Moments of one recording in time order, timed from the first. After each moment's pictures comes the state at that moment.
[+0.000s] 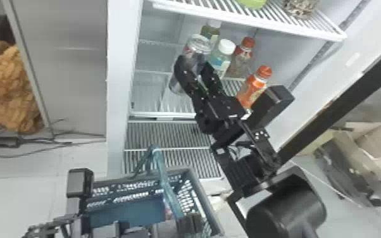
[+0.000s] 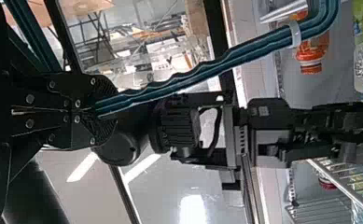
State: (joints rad) left arm 0.19 0.29 -0.43 -1.80 1.23 0.94 -0.77; right arm 0.32 -0.30 0.11 -2.19 -0.40 0.12 0.02
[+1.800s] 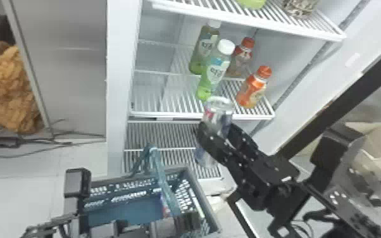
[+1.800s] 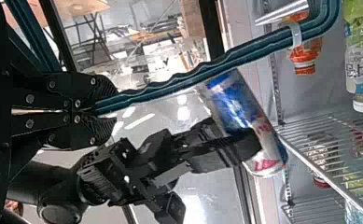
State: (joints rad) left arm 0.21 0.28 -0.41 -1.80 1.22 0.94 -0.77; right arm 0.85 -0.22 -0.21 -2.82 -0.45 0.71 0.07
